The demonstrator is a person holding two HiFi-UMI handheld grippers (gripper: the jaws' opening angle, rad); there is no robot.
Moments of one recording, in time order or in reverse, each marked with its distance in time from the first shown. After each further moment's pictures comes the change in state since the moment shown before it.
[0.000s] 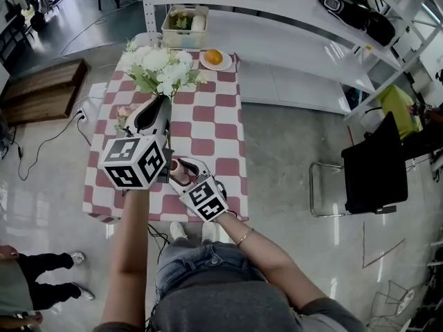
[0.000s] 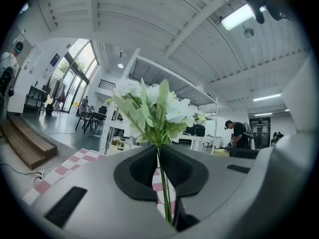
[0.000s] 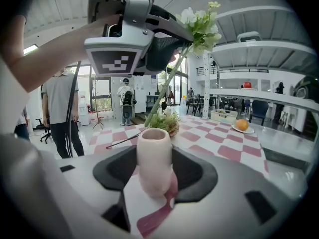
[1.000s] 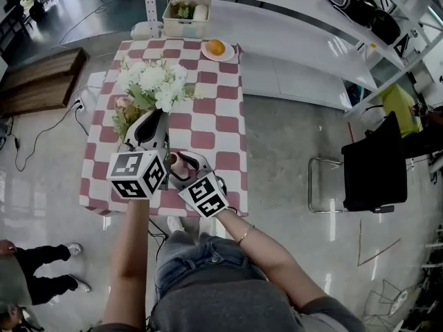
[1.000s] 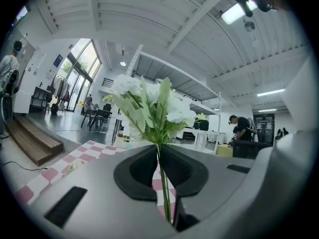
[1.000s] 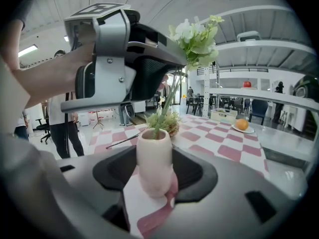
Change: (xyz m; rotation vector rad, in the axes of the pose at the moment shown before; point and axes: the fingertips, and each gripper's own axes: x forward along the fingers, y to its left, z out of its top) left arm -0.016 0.013 -0.055 0.007 0.040 0.050; right arm -0.002 -0.002 0.001 0.007 0.002 0.000
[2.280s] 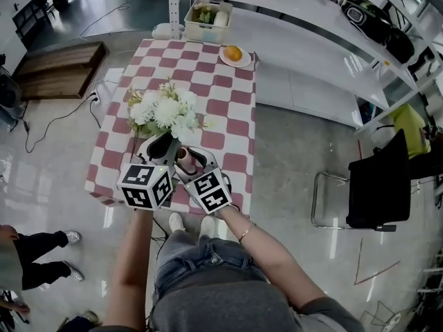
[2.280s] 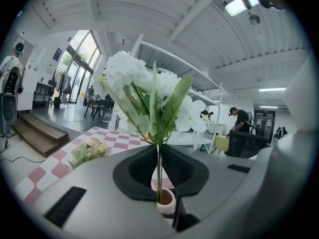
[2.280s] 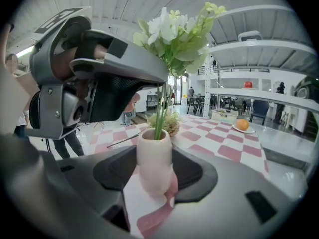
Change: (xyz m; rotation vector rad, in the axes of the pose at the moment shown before) left arm -0.045 -0.013 -0.050 -0.014 0.137 0.018; right arm -0.001 0.001 0.000 -0.008 0.007 0.008
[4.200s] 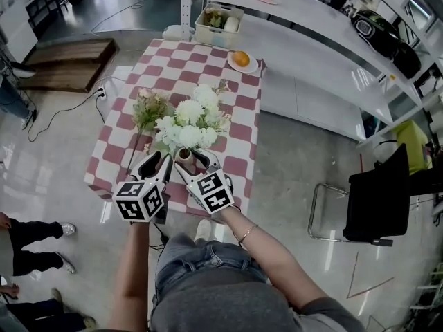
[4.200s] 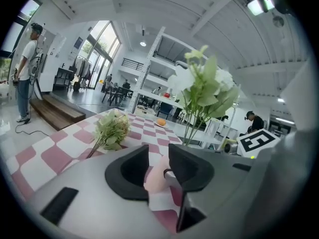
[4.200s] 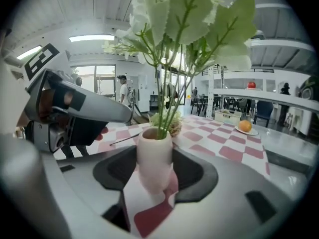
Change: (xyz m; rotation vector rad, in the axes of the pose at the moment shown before) left arm -0.044 0.027 -0.070 -0.175 0.090 0.142; right arm -0.005 -0.001 -0.004 -0.024 -0.008 0.038
